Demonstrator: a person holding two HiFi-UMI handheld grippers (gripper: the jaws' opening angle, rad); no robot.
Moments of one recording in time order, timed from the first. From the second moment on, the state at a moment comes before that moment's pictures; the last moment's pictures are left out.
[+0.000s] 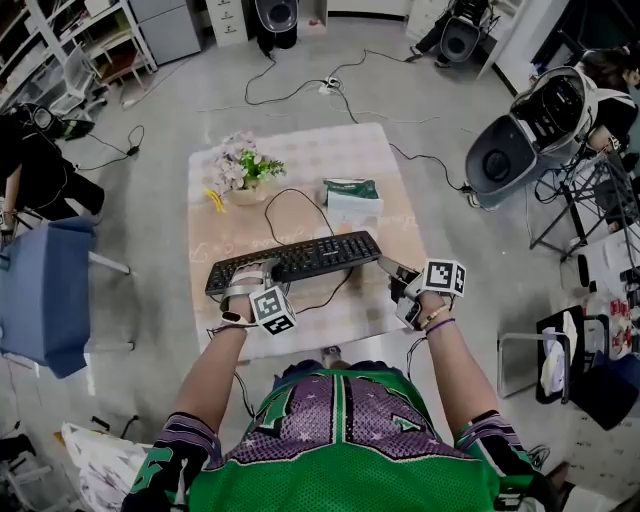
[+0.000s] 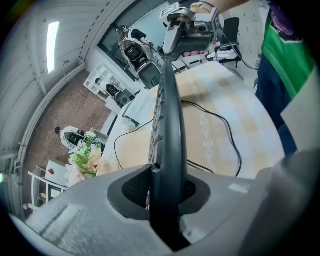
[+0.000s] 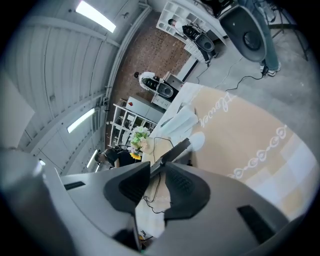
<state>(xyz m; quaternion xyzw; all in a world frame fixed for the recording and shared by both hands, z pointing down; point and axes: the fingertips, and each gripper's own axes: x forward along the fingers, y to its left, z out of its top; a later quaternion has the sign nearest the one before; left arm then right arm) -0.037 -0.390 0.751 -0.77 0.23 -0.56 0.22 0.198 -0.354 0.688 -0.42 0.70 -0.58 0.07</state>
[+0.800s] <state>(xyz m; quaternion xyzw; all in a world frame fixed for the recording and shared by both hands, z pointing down) -0.031 -0.358 0.711 -0.81 0.27 -0.50 0.15 0.209 -0.330 0.668 -0.42 0.79 -0.44 0.07</state>
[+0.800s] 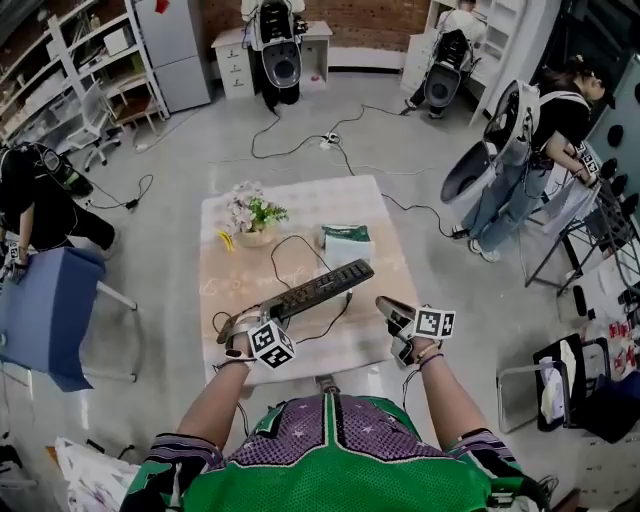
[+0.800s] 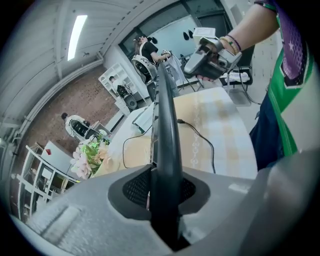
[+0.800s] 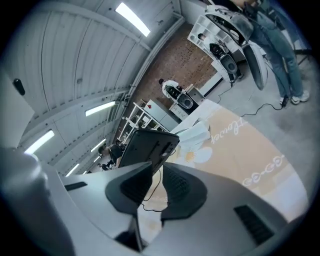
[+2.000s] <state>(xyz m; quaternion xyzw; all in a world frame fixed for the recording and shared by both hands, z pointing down) -0.137 -0.256 0.540 -0.87 0.45 -0.22 0.02 0.096 -0.261 0.592 -0.47 0.83 -0.22 -0.19</state>
